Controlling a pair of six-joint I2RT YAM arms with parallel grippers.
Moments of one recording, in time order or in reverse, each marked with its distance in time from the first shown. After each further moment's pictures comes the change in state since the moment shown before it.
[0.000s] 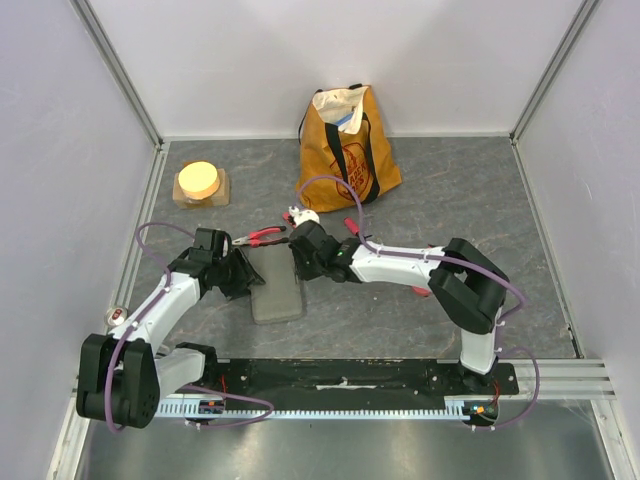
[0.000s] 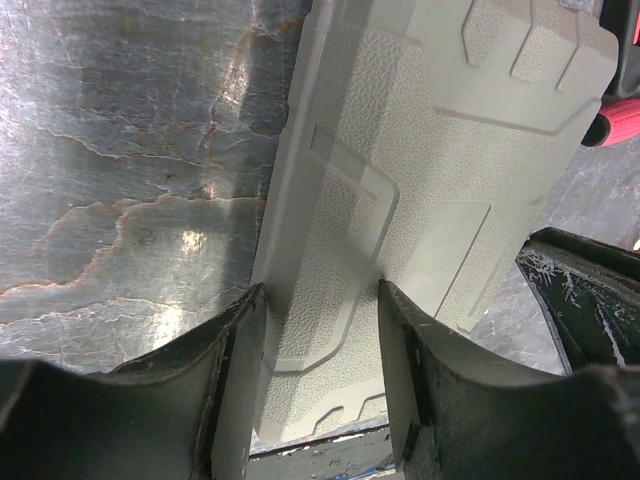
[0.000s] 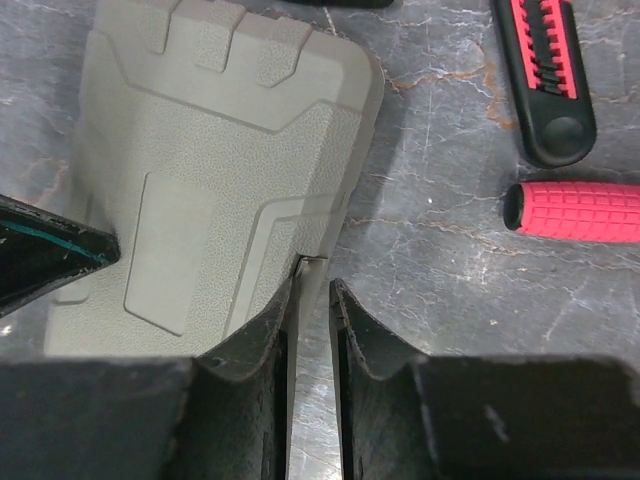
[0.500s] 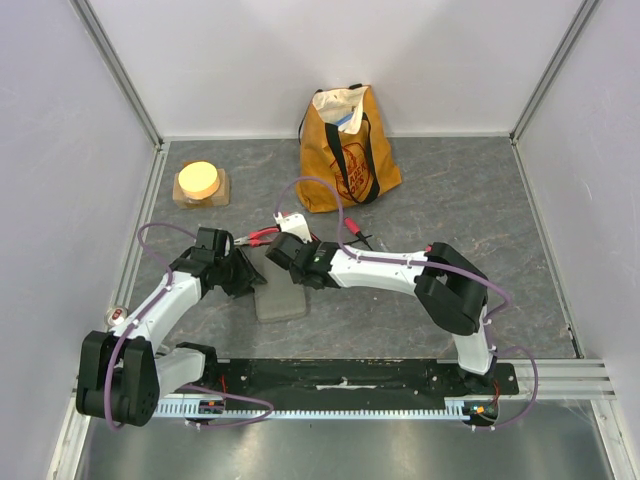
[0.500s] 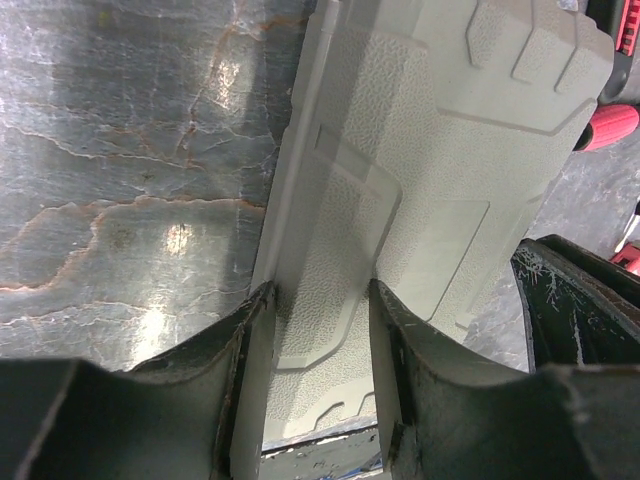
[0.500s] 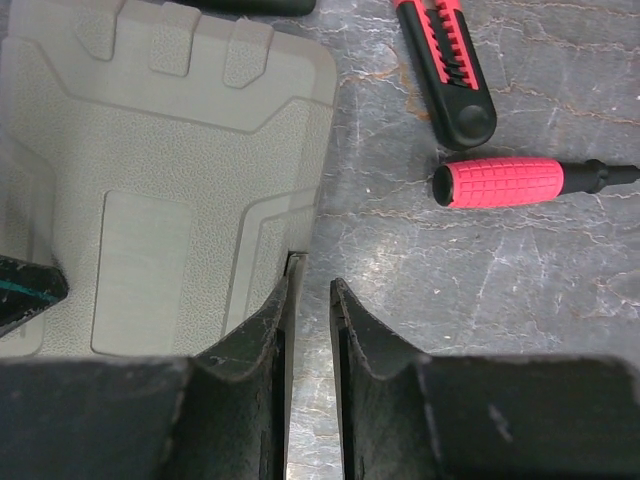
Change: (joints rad) left arm -0.006 0.013 0.002 0.016 0.001 -0.037; right arm 0.111 0.099 0.209 -0.288 0.367 0.009
